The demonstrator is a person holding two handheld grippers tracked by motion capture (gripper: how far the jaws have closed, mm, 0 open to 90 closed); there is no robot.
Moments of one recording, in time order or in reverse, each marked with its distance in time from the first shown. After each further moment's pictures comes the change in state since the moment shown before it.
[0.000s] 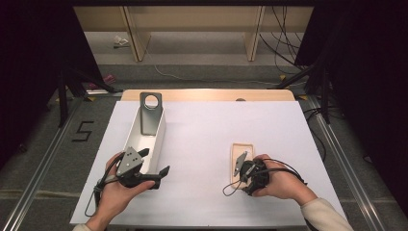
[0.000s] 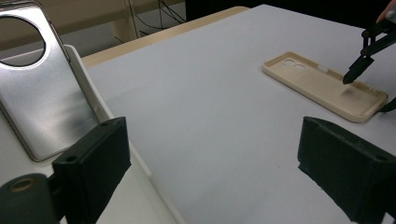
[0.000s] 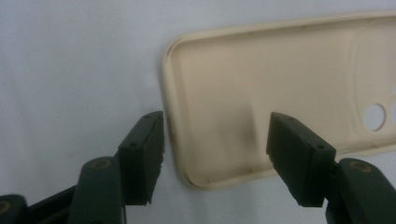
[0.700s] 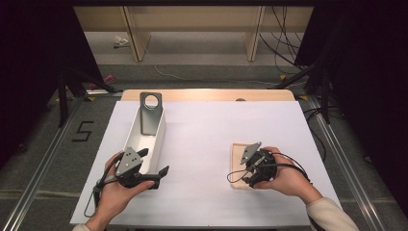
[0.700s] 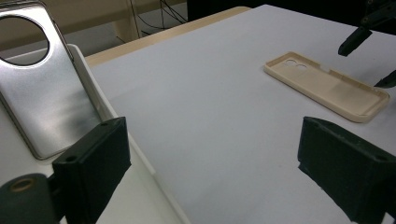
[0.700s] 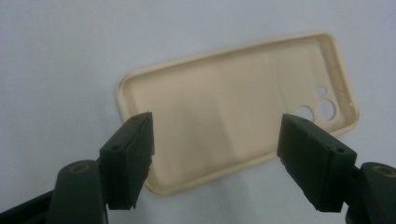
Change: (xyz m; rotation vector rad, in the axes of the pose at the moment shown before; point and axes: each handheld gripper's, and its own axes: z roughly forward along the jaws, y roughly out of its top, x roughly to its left) left arm 0.001 -0.001 -0.001 0.001 0.008 -0.004; right arm -0.016 -0.014 -0.019 -0.167 -0.071 0.126
